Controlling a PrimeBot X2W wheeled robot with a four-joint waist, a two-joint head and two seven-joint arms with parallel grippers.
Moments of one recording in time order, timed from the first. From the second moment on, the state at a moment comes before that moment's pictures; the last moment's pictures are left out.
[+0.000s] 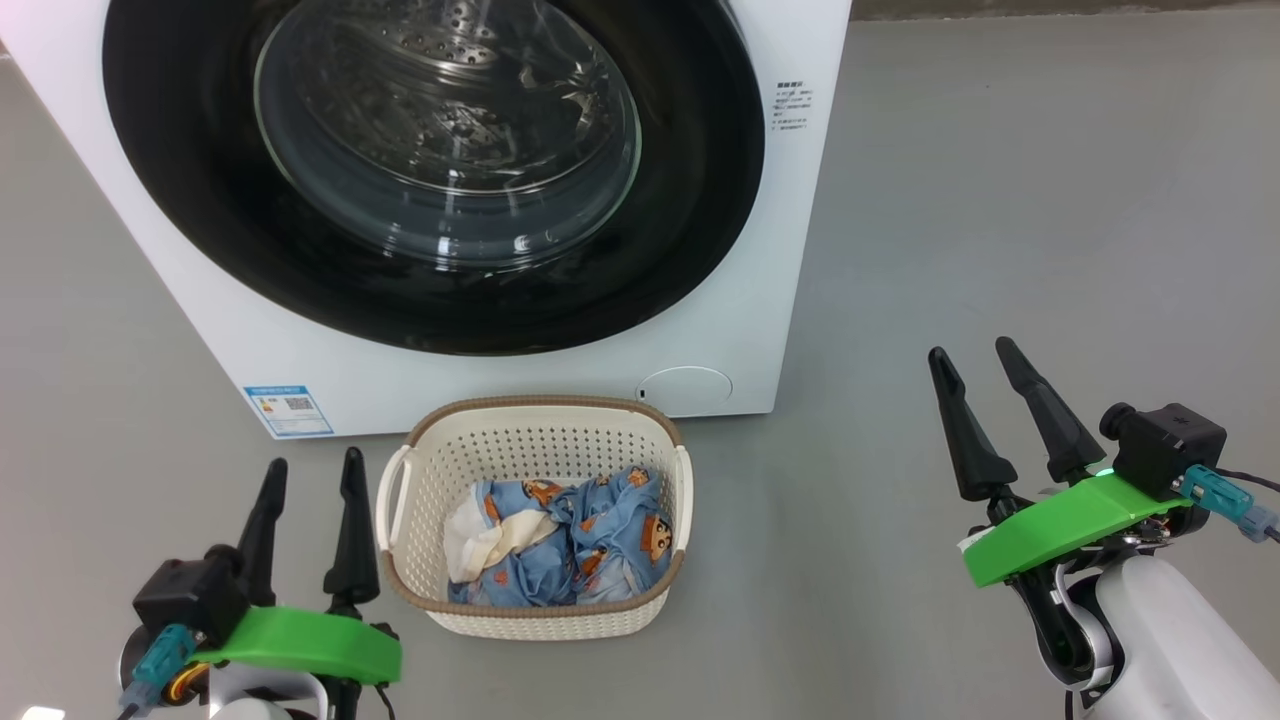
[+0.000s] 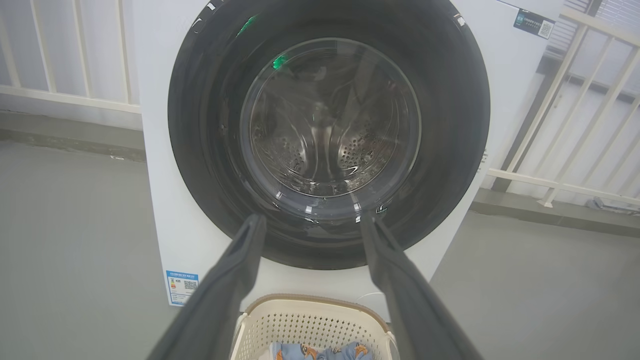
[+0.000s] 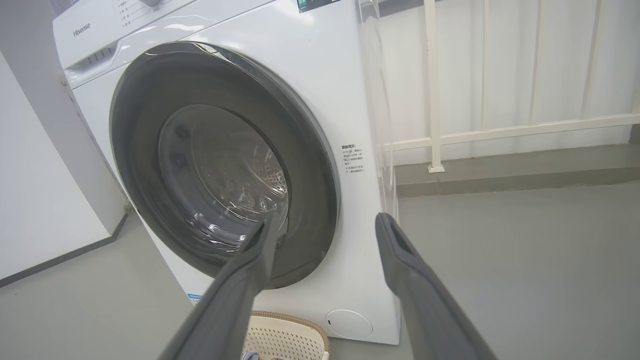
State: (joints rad) left arm -0.23 0.06 -0.05 0.39 -0.35 -0.10 -0.25; right arm -0.32 -0.22 0.26 0.35 0.54 0.13 -0.25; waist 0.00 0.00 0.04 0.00
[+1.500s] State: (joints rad) left arm -0.23 0.05 -0.04 0.37 -0.34 -0.11 -0.25; right arm -0.32 -0.22 0.25 0.37 0.56 0.13 -0.25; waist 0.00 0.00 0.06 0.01
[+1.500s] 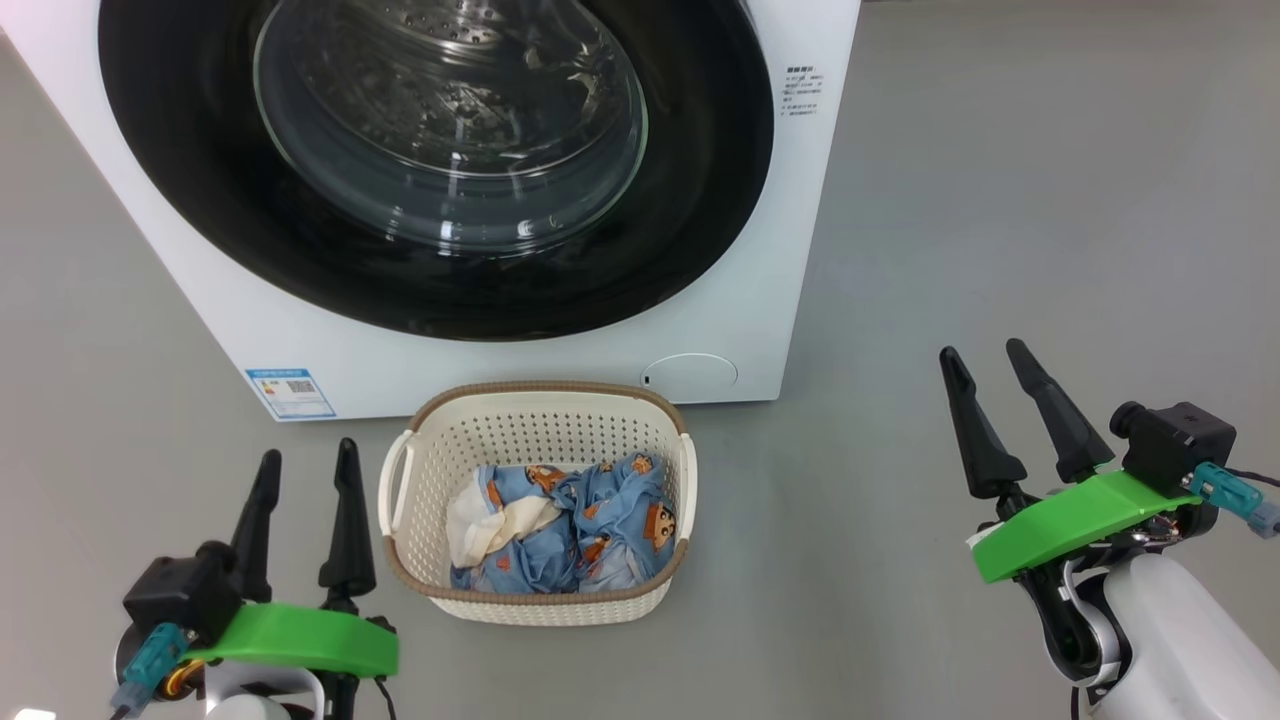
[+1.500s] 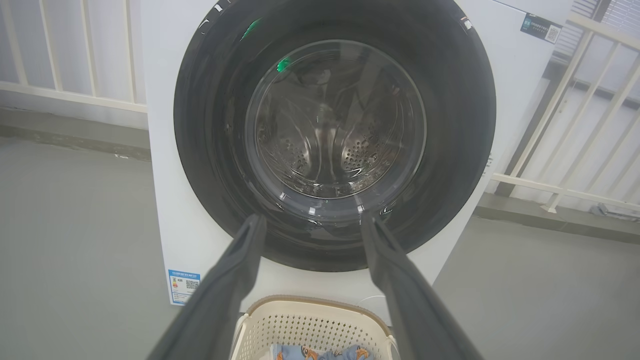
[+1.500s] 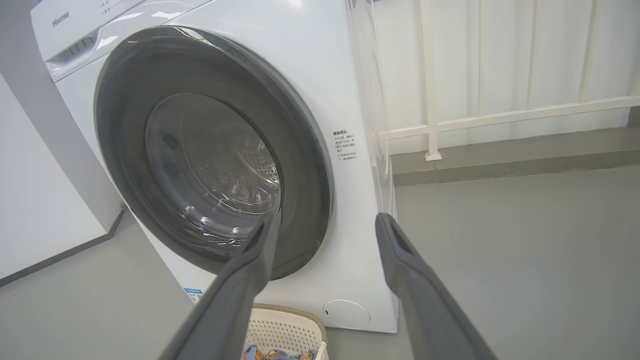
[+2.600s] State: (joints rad) left arm -0.29 0.04 -0.04 0.30 -0.33 -0.11 -0.25; right arm -0.58 -0.37 0.23 0.37 0.85 0.13 -0.25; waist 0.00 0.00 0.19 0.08
